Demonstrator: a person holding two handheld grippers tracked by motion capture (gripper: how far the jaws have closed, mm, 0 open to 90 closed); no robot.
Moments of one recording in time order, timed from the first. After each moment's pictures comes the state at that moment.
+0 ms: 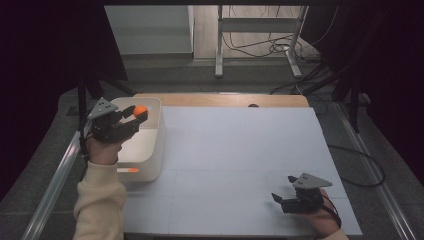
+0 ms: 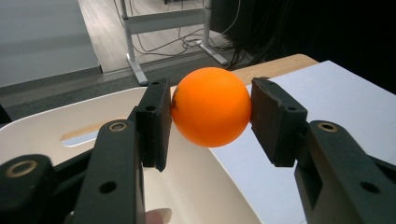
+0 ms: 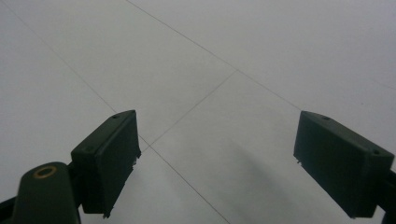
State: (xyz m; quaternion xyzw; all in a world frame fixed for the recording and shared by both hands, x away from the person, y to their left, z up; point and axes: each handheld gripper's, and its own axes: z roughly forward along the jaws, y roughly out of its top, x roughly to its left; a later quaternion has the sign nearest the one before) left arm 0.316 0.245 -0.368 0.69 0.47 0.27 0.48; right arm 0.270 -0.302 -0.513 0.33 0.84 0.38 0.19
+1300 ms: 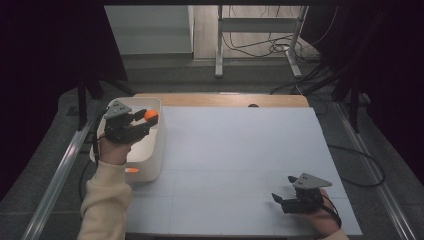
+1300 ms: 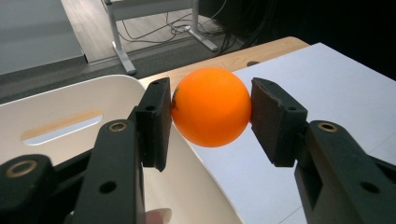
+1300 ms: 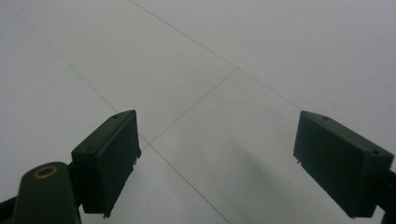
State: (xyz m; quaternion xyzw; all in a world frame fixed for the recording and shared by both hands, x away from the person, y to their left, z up) left arm 0.328 0.226 -0.381 0.71 0.46 0.24 0.47; right arm 0.270 -0.303 -0.513 0.33 0.84 0.38 0.19
